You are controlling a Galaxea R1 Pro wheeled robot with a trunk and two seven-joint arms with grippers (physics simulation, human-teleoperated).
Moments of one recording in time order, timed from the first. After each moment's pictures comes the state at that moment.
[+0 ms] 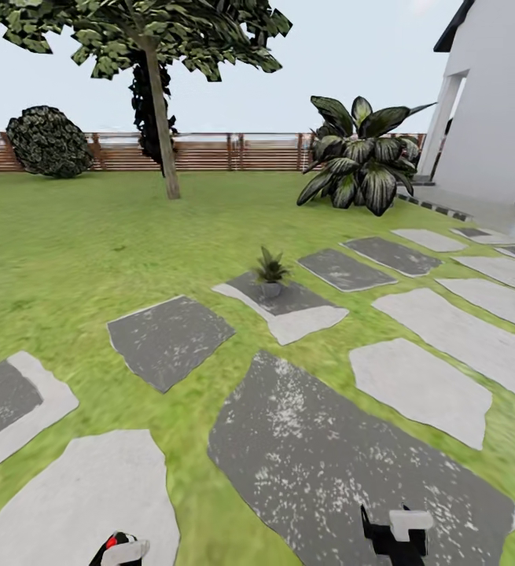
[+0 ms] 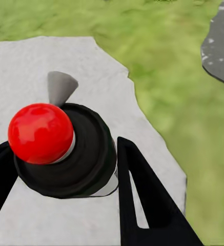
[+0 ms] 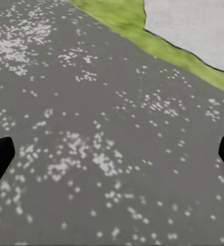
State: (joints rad) left arm -0.28 0.04 -0.01 -0.20 0.06 -0.67 0.15; right arm -0.44 -0.08 0.20 -0.03 -0.15 -0.73 -0.11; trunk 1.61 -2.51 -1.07
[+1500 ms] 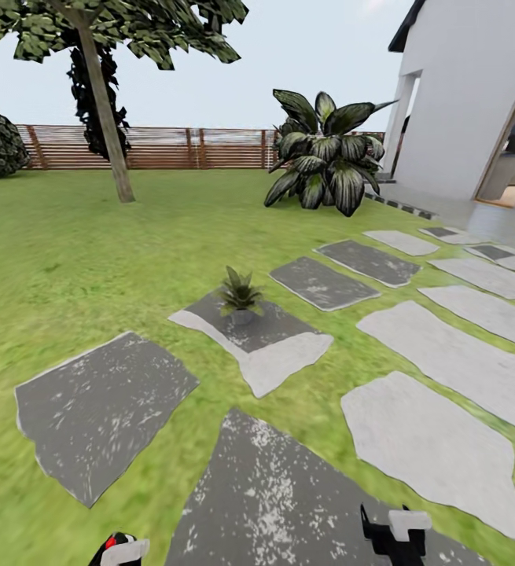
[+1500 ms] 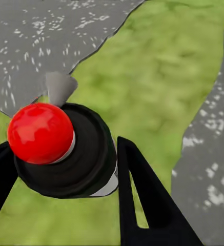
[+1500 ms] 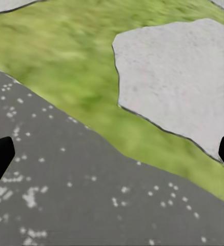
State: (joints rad) left arm -0.28 0.04 -0.01 -0.20 0.06 -0.67 0.15; right arm -0.44 -0.08 0.20 -0.03 -0.15 -0.73 -0.11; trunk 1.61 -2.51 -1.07
